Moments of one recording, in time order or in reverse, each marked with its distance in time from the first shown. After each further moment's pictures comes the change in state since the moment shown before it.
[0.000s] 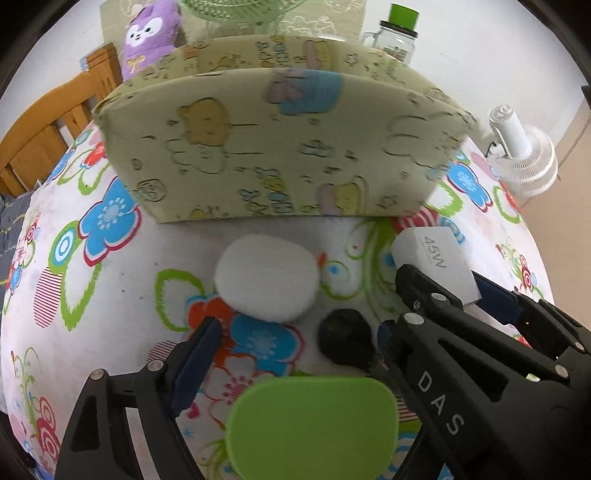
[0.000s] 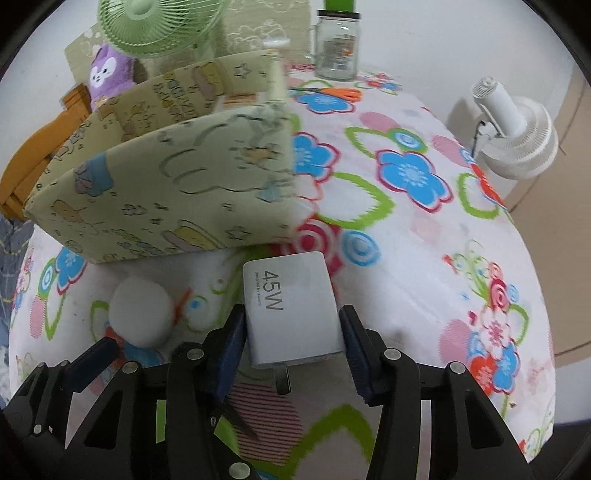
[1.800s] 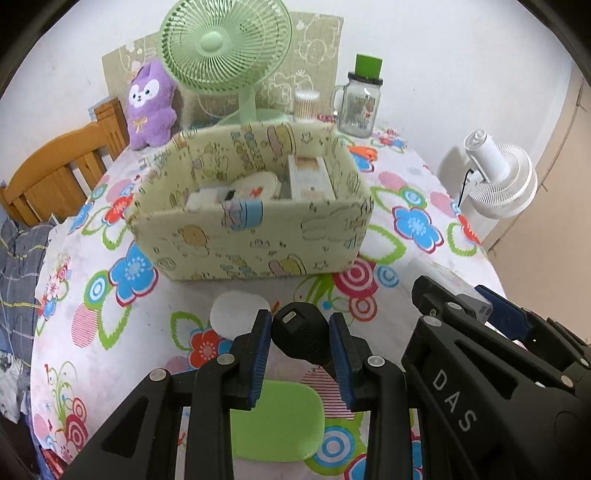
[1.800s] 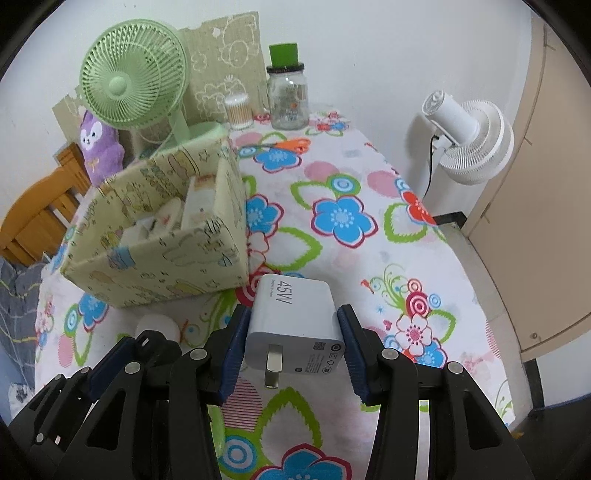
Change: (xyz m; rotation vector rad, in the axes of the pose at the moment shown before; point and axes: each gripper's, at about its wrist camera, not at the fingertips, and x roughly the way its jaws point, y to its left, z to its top) left arm -0.070 -0.032 0.022 0.025 -0.144 0.024; right arm -0.081 -0.037 0.011 0.106 -0.112 -0.020
